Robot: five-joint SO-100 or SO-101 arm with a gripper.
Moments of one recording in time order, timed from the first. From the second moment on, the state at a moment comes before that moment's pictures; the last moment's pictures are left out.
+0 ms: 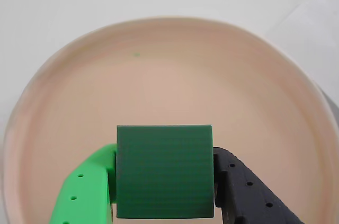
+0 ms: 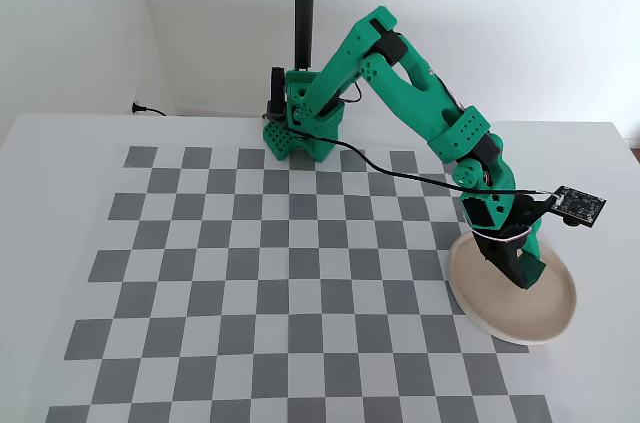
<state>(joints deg) -52.0 67.9 91.3 23.4 -85.9</state>
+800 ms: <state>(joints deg) -49.9 65.0 89.4 26.5 -85.0</state>
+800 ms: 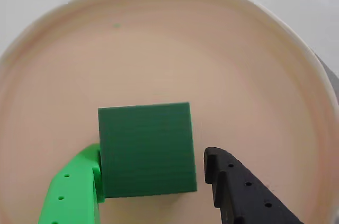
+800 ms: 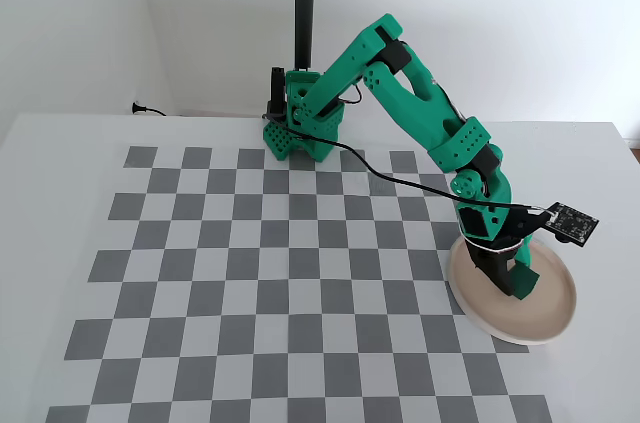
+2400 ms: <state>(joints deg) -29.4 124.6 126.4 35.6 -70.4</state>
